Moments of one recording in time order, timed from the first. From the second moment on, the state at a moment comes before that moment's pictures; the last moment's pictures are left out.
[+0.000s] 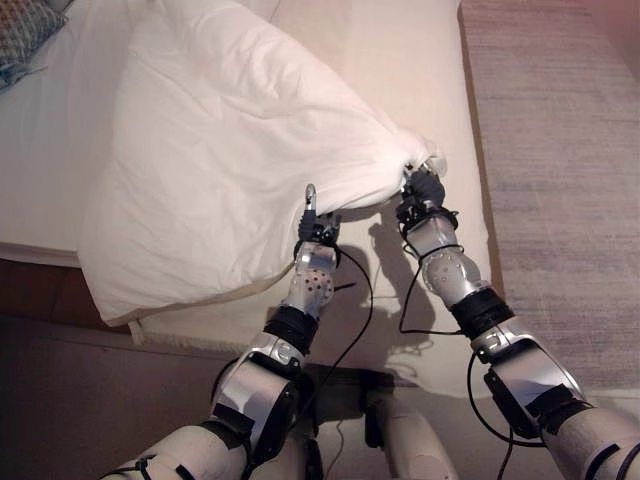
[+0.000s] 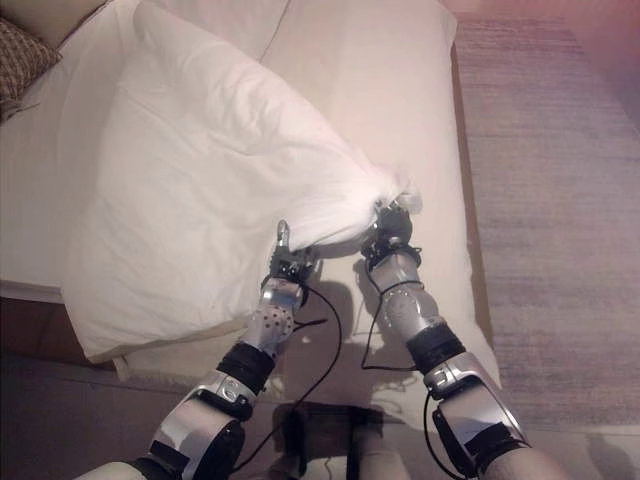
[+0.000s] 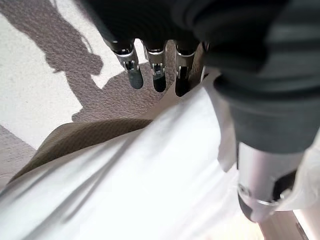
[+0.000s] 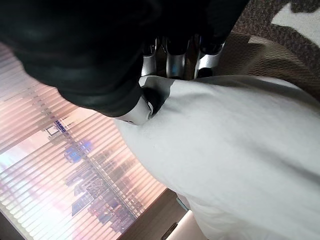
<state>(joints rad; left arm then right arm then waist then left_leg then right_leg) -0.82 -0.10 -0.16 0.66 -1.43 -0.28 0.51 -0.79 -0.28 0.32 0.43 1.09 -0.20 -0.49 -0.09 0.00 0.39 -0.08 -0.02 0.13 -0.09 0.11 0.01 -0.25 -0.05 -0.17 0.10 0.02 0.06</state>
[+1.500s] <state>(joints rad) -0.34 -0.02 -0.18 0.37 -0.99 -0.16 0.31 -0.29 -0.10 0.26 0.37 1.07 -0.18 -0.27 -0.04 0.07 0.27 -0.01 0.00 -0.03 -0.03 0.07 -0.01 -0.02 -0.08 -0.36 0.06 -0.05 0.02</state>
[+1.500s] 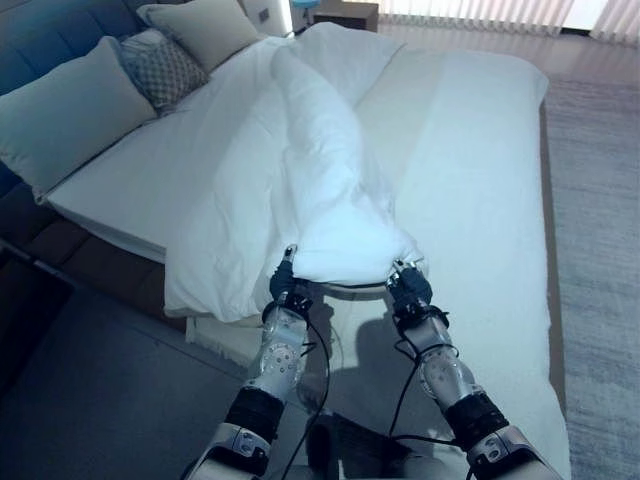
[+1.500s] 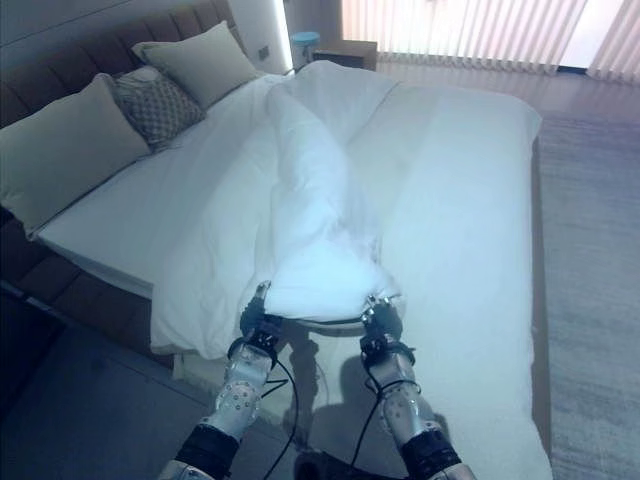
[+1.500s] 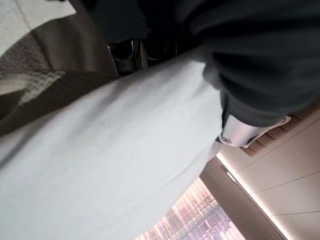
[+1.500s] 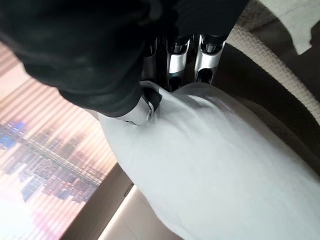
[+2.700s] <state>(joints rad) -0.41 0.07 -0.23 0.46 -0.91 -0.14 0.29 -0.29 -0.09 0.25 0.39 1.07 -0.17 -0.26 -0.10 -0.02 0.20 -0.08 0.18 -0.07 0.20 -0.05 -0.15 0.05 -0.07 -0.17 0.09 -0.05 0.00</state>
